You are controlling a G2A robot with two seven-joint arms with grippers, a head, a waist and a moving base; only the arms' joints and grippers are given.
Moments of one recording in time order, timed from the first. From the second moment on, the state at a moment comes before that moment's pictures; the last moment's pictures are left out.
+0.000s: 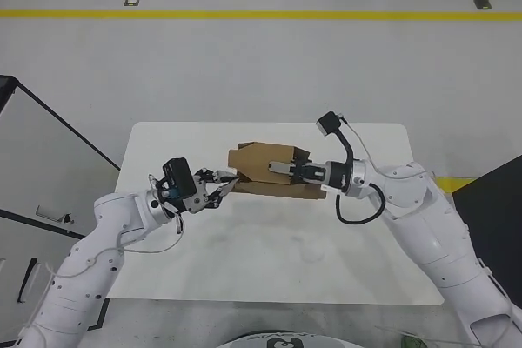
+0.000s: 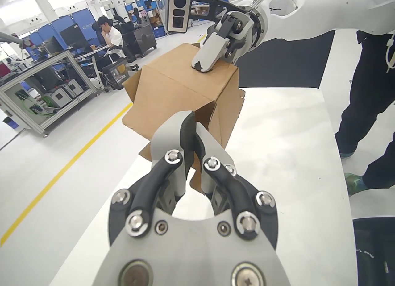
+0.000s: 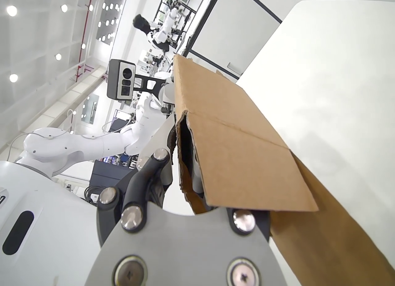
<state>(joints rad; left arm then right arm) 1.44 -0.97 -1.33 -1.80 1.37 -0.83 0.29 -1.12 -1.07 1.09 -1.66 0.23 -0.27 0.90</state>
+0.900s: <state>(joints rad) 1.47 -0.96 -1.31 -1.84 1.38 -0.86 0.29 -1.11 -1.09 1.06 -1.67 0.21 -0.24 0.84</state>
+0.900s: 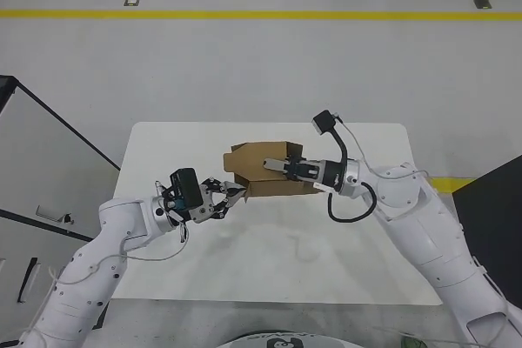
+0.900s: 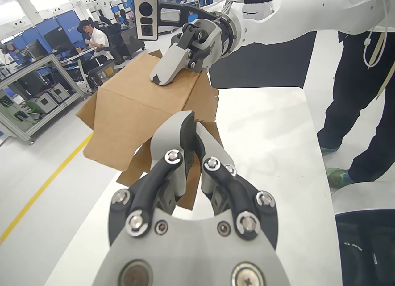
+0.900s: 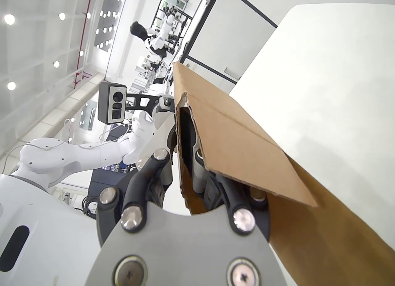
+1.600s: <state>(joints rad) 1.47 -0.96 -1.31 -1.84 1.39 -0.86 0.30 -1.14 -1.09 1.08 -1.68 0.19 -0.23 0.82</state>
